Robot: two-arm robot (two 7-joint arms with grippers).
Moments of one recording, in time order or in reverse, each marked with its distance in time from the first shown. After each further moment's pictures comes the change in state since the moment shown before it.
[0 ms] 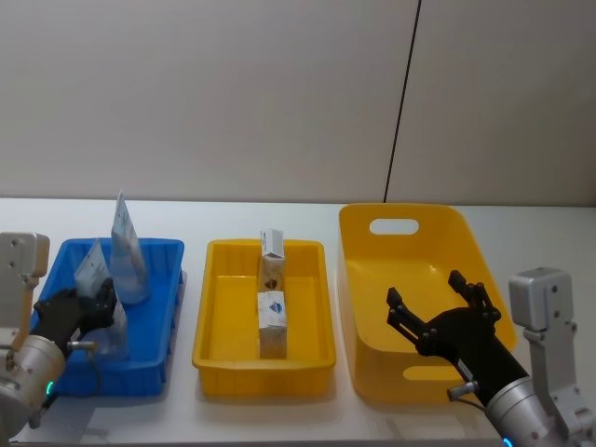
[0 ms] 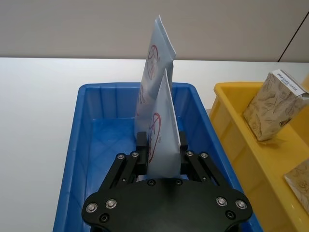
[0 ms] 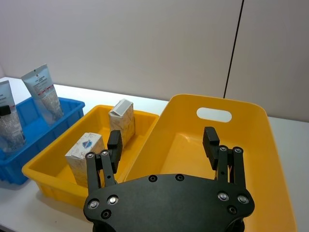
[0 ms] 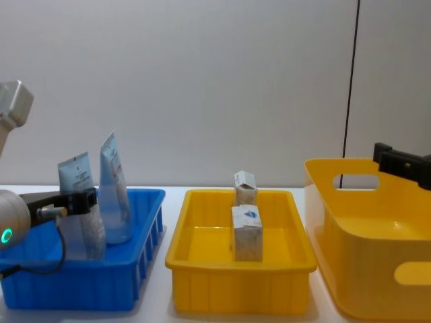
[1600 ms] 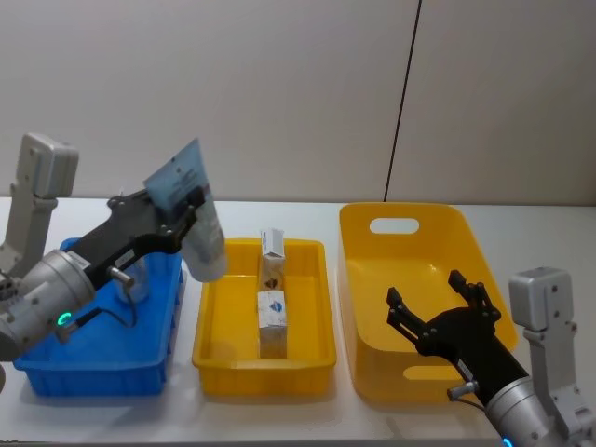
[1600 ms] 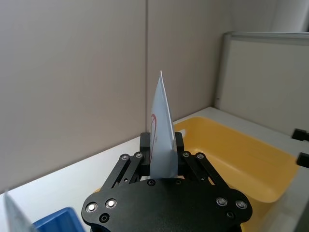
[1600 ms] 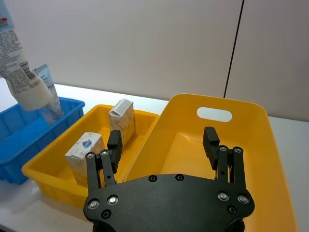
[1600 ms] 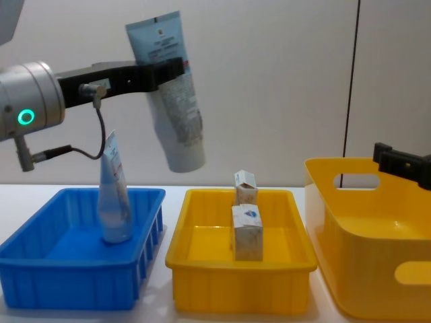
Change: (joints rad) left arm -0.093 0.087 0.064 -0.158 -0.108 -0.117 -0.457; right arm 0.000 0.000 0.000 0.000 0.000 0.000 0.000
